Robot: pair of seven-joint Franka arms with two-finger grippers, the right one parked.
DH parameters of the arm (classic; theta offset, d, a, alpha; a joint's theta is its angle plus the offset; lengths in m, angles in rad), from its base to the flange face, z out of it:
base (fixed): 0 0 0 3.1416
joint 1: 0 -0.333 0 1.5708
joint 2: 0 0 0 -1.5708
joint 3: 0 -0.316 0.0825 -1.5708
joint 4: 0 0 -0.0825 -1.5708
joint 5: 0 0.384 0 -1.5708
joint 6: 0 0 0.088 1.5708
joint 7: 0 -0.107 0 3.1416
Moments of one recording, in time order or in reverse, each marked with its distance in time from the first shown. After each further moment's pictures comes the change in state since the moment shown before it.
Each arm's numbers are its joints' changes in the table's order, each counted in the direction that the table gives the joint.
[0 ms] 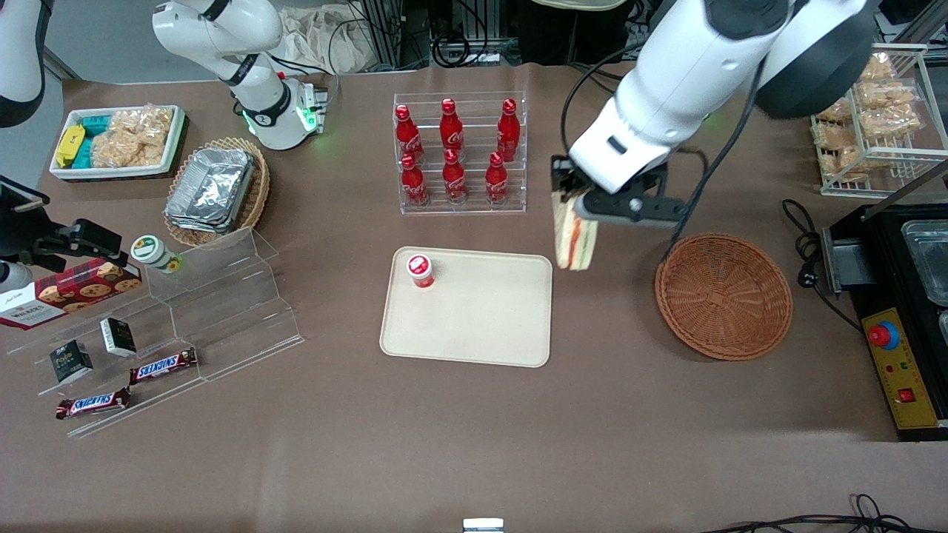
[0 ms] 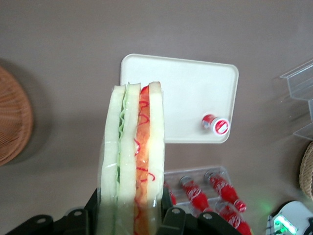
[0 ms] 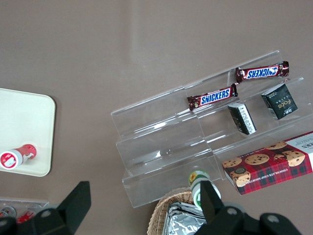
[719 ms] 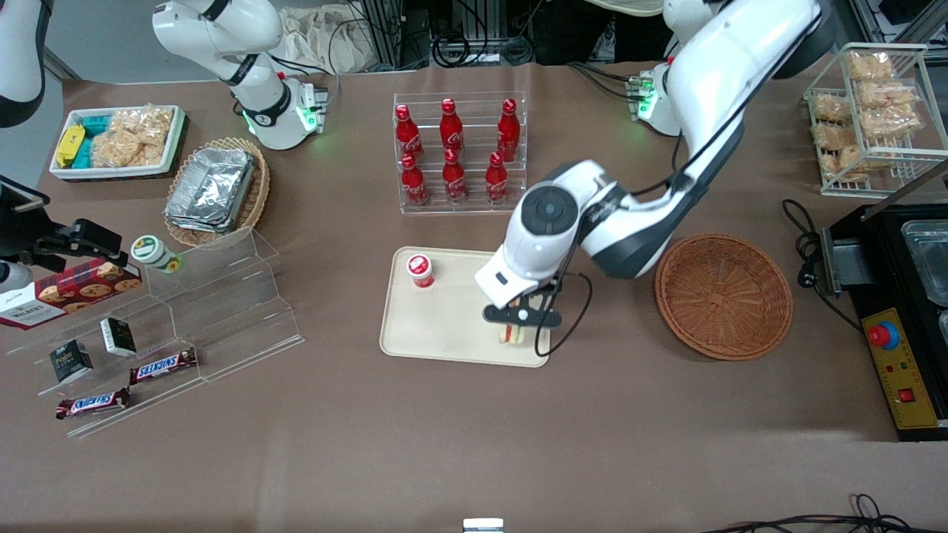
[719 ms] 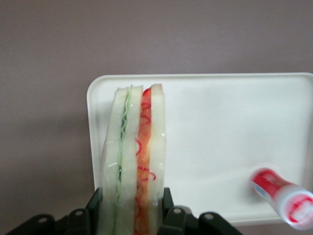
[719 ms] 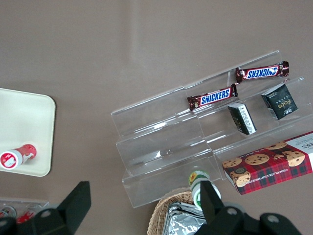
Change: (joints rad) arm 0.139 0.505 0.013 -0.046 0.500 -0.343 0.156
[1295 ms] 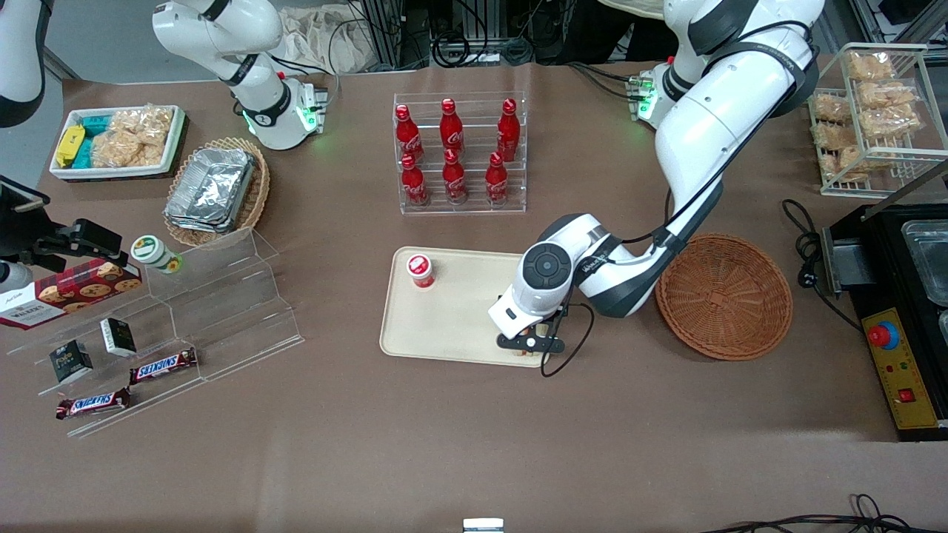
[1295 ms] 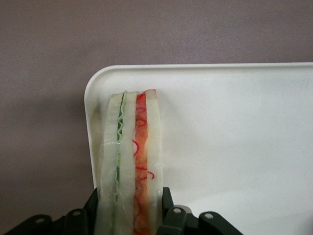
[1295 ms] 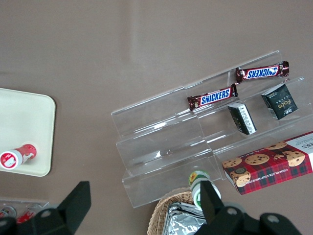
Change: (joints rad) arm 0.003 0.104 -0.032 -0.002 0.039 -0.053 0.000
